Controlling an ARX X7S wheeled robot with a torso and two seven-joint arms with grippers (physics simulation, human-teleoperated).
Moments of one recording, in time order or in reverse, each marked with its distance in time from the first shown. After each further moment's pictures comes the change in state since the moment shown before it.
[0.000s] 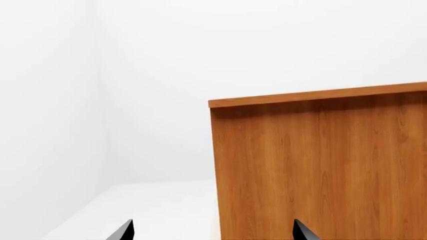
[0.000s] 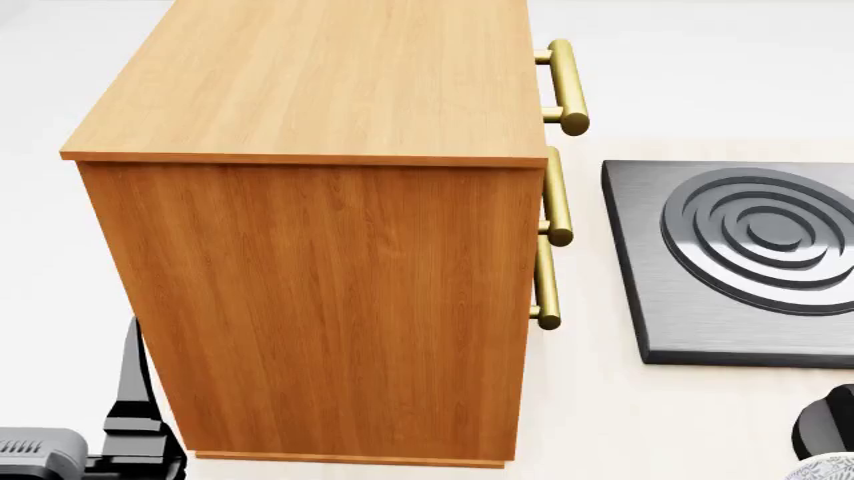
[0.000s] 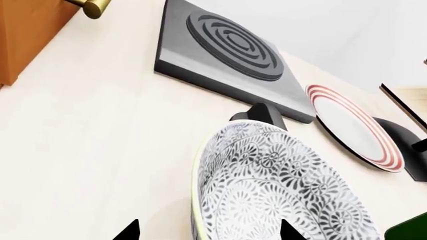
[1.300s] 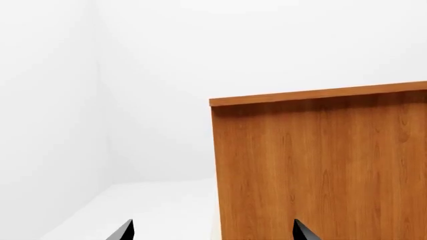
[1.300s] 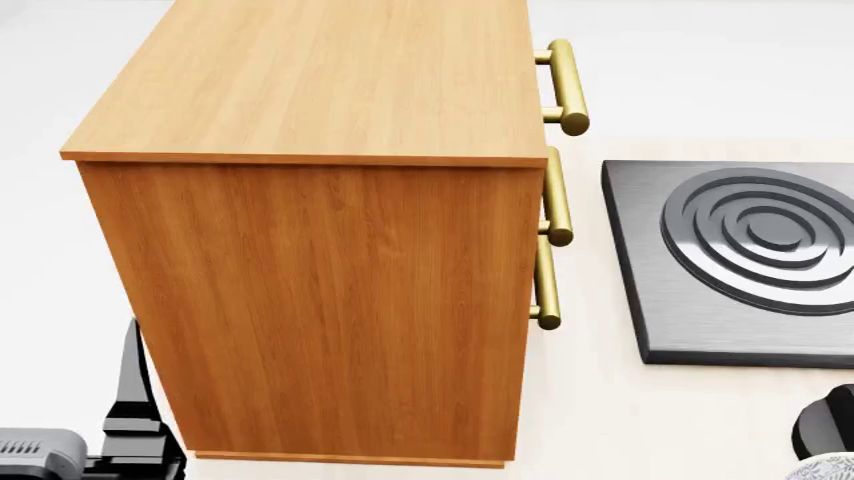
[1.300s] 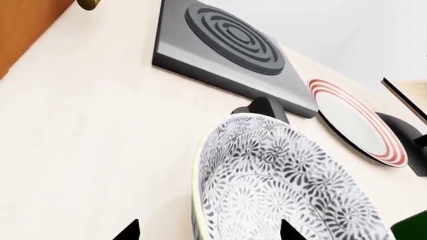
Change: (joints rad) left arm -0.002 -0.014 0.009 -0.006 -0.015 0.010 -0.019; right arm 0.018 -0.015 -0.022 0.051 -0.017 -0.025 -0.011
